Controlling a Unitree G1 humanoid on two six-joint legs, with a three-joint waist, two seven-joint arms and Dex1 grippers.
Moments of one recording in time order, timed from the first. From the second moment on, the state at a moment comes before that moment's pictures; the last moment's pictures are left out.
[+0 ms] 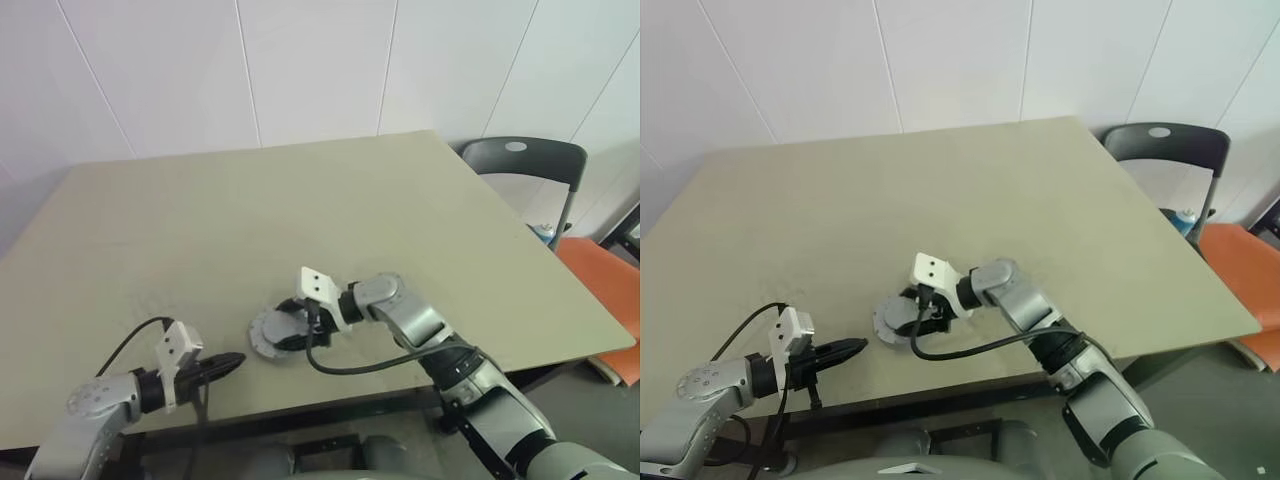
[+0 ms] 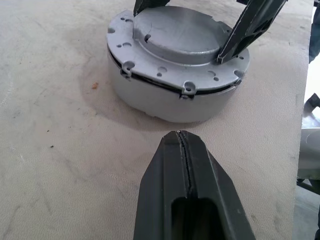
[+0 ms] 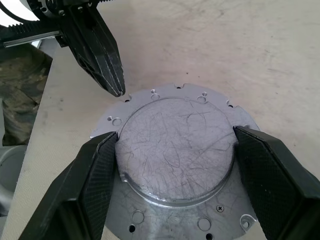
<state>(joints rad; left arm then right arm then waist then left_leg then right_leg) 0.29 0.65 0.09 -0.21 -0.42 0.25 -1.00 -0.59 -0.25 0.51 0.20 0.09 0.43 1.09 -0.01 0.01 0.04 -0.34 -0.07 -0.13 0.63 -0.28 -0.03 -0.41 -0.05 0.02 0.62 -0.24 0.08</state>
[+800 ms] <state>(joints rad) 0.31 0.65 0.09 -0.20 -0.42 0.25 -1.00 -0.57 -0.23 0.50 0.17 0.10 0.49 1.06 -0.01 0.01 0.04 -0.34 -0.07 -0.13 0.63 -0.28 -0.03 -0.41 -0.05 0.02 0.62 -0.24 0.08</state>
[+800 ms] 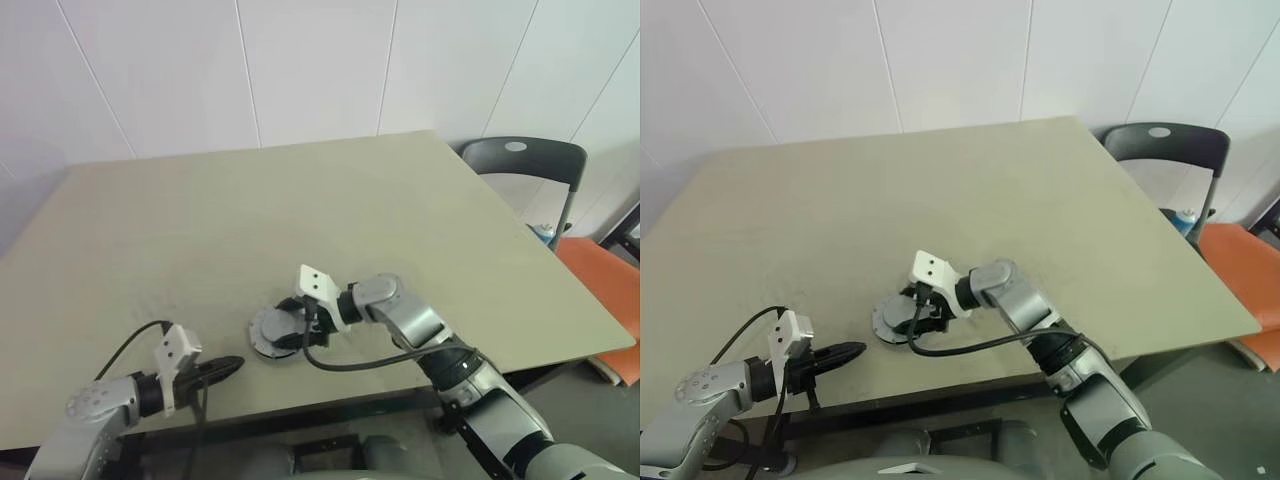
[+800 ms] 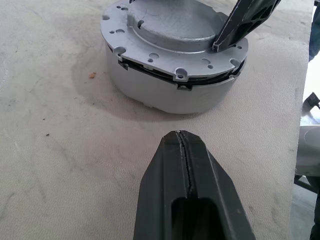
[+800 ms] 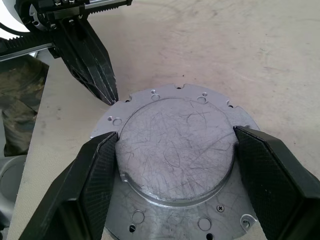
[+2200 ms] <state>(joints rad) 0.29 0.66 0.09 -0.20 -0.42 0.26 -1.00 -0.55 -0.25 0.51 0.13 0.09 0.50 1.03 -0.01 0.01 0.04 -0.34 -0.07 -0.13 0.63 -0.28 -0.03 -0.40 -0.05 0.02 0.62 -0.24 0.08</state>
